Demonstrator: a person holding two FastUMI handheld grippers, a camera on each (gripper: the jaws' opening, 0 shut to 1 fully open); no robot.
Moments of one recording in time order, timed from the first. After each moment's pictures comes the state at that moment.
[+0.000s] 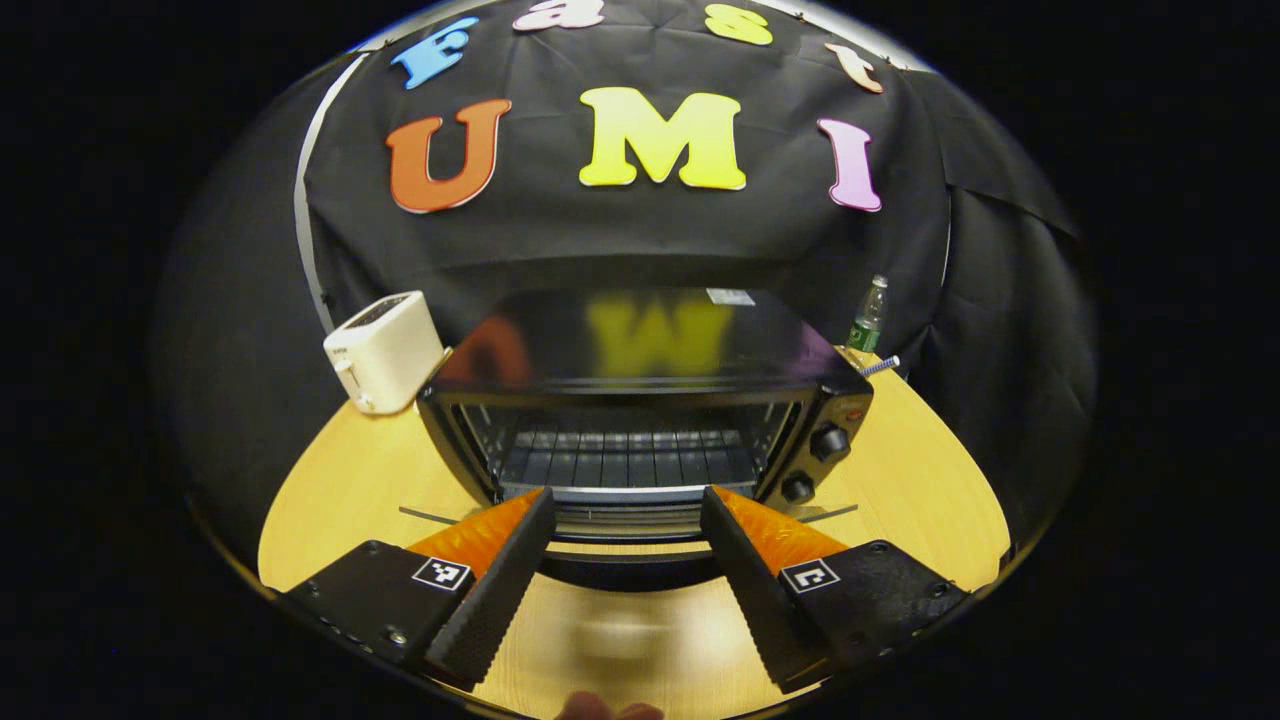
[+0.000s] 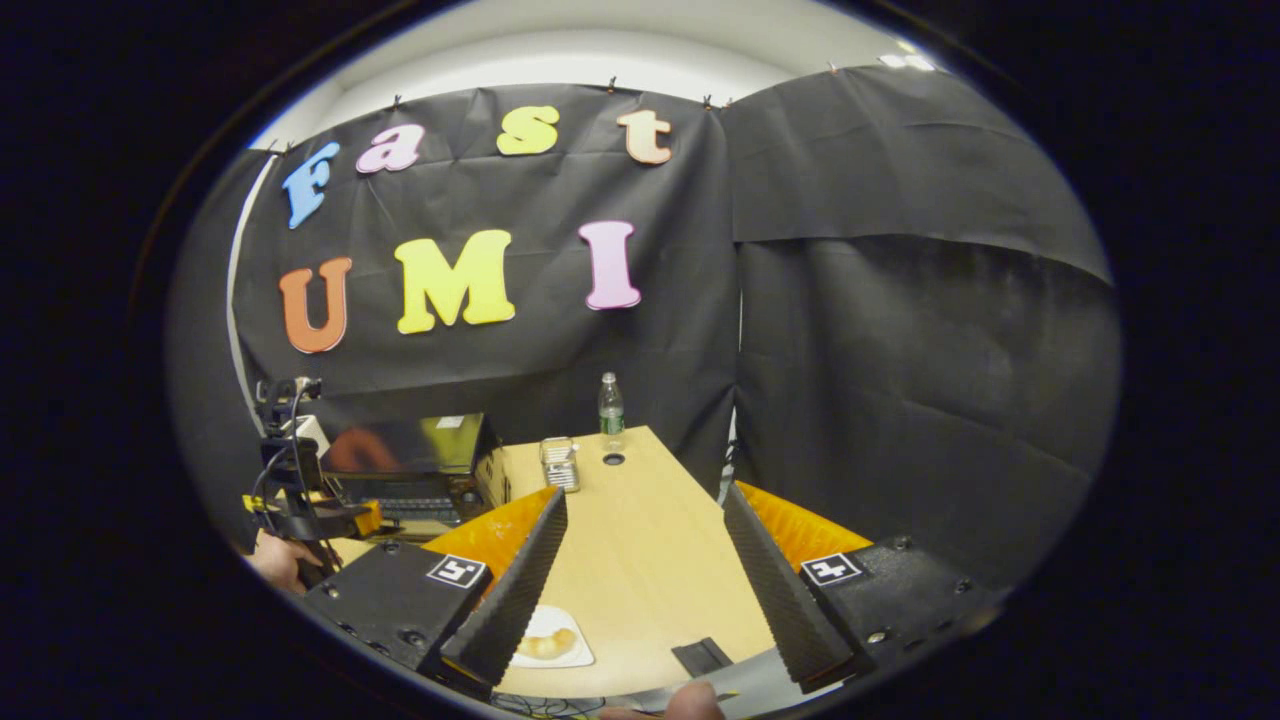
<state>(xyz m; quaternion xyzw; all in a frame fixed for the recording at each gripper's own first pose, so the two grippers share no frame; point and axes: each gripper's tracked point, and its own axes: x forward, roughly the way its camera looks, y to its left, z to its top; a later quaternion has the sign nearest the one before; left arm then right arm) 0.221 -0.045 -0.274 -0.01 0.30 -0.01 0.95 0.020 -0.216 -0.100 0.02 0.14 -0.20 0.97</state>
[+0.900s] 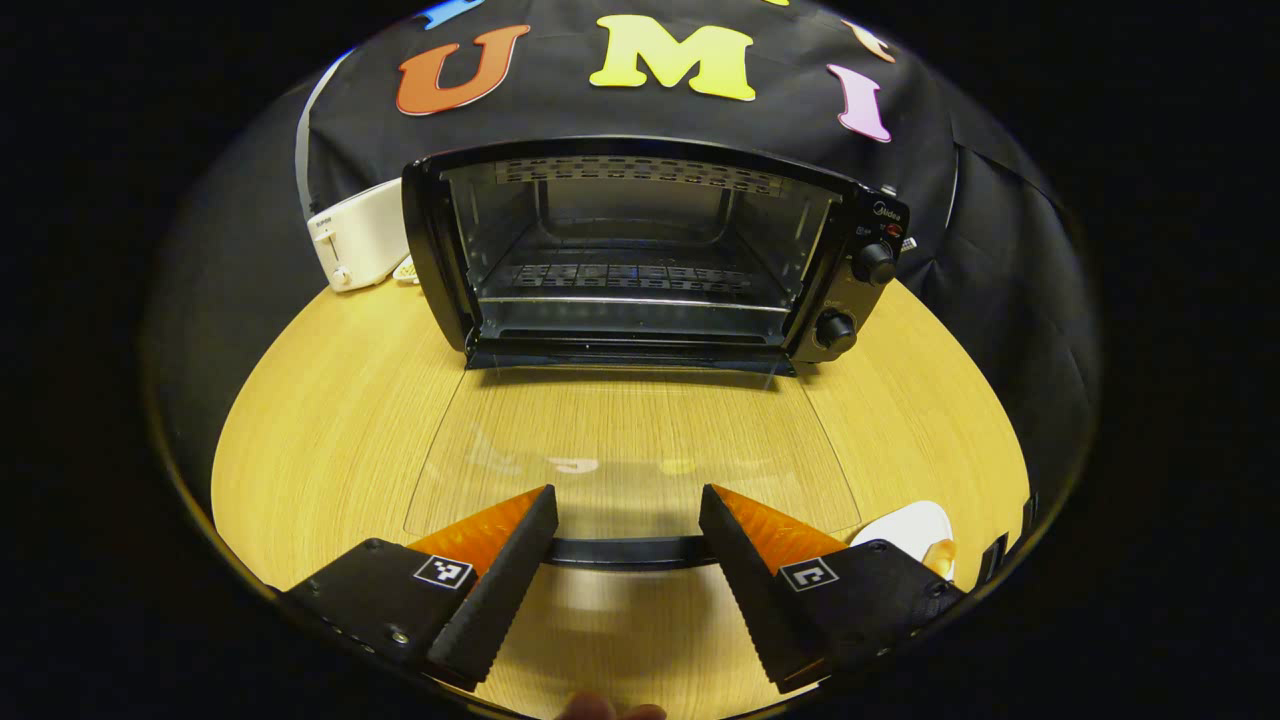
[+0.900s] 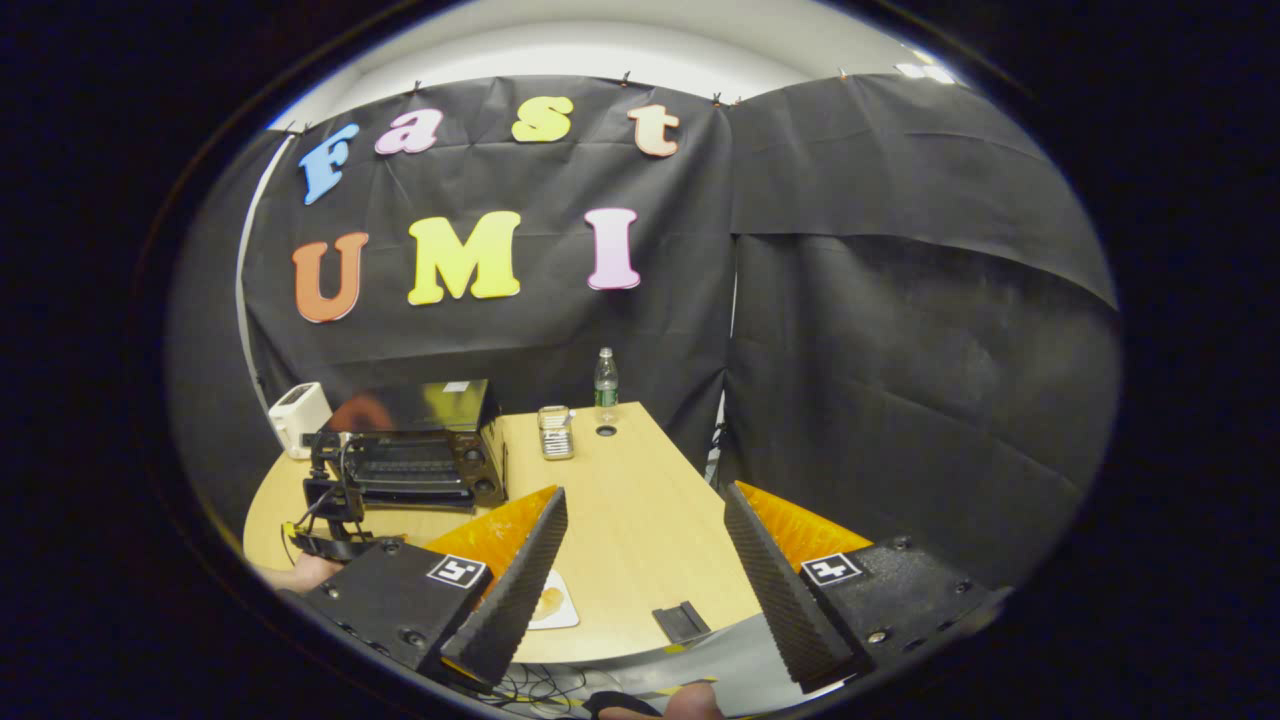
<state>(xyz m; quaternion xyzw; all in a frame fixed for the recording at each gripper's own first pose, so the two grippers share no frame) 0.171 -0.040 -0.379 -0.01 0.38 -0.03 0.92 -0.046 -0.191 -0.112 -0.01 0.17 -0.21 0.96</state>
